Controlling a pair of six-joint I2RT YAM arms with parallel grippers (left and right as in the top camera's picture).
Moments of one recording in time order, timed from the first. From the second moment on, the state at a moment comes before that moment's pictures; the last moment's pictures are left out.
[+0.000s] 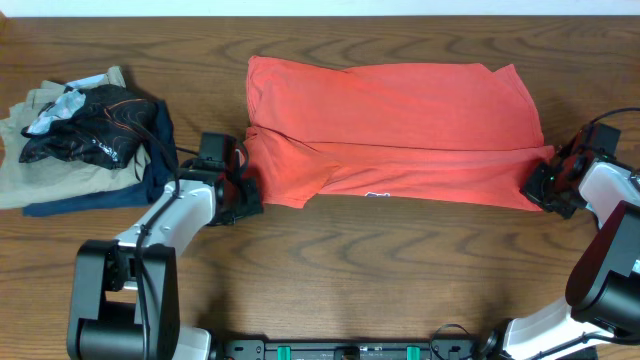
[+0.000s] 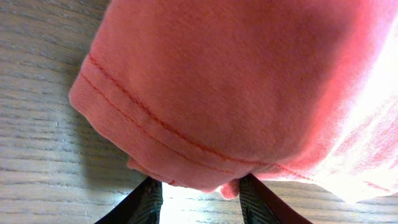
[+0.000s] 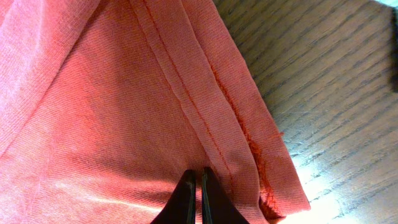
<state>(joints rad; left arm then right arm) -0.13 1.64 0.80 -0.52 0.18 -0.38 -0.43 1.80 1.00 -0.57 -0.07 0.23</state>
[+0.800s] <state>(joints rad) -0.21 1.63 0.77 -0.42 -0.11 -0.36 -0.43 1.80 1.00 -0.59 -0.04 0.23</state>
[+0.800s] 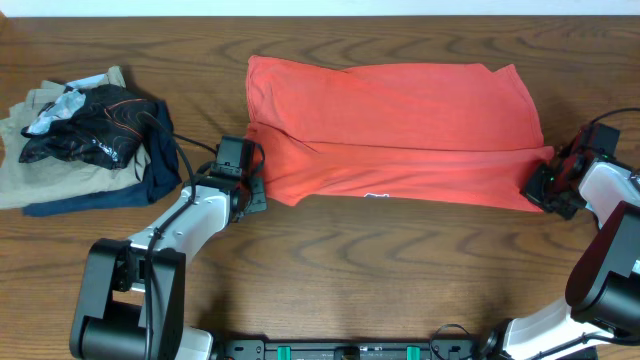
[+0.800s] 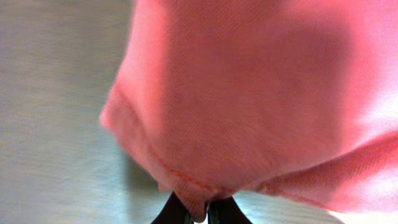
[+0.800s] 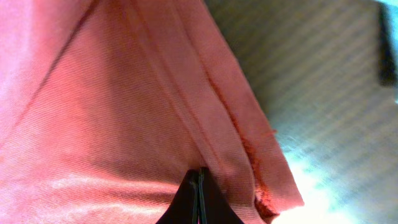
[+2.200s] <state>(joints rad) -0.16 1.43 0.78 -0.73 -0.24 -0.46 -0.48 1.79 1.00 -0.64 0.06 0.27</state>
